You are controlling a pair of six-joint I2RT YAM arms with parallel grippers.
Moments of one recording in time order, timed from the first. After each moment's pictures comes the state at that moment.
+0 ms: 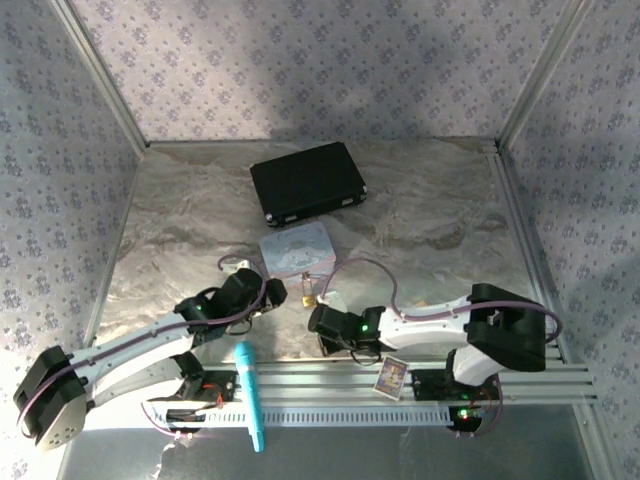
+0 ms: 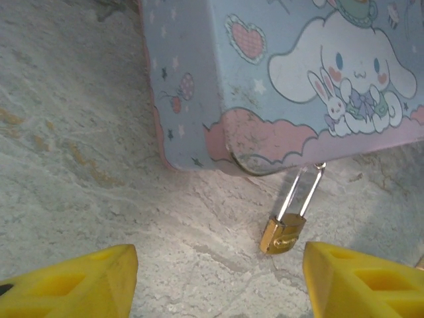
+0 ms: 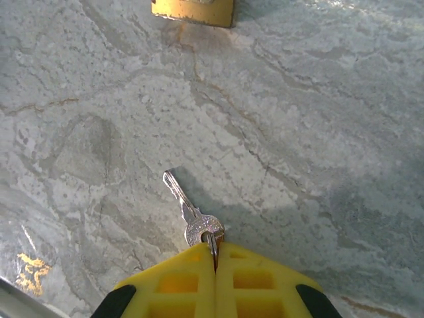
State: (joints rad) left arm -0.87 0.92 0.42 -0.29 -0.18 -1.11; right arm 1.27 1.49 0.65 -0.22 0.17 0.84
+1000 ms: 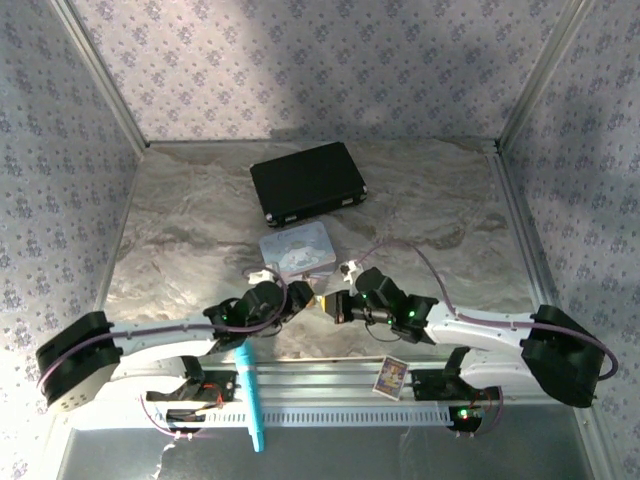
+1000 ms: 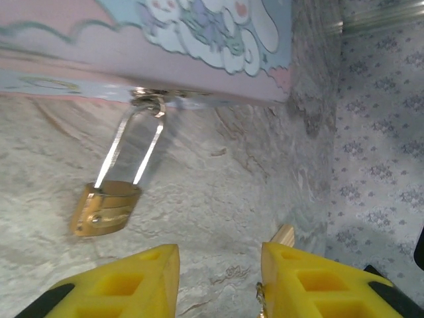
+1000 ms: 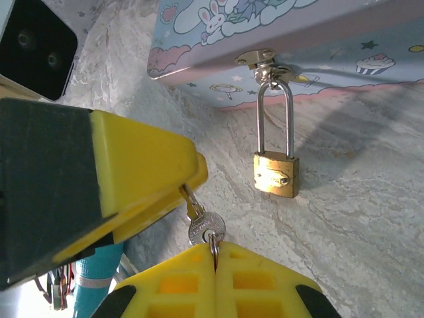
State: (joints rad) left arm -1.06 1.15 0.36 0.27 -0.18 -1.44; right arm 0.99 1.18 0.45 0.16 -0.13 0.80
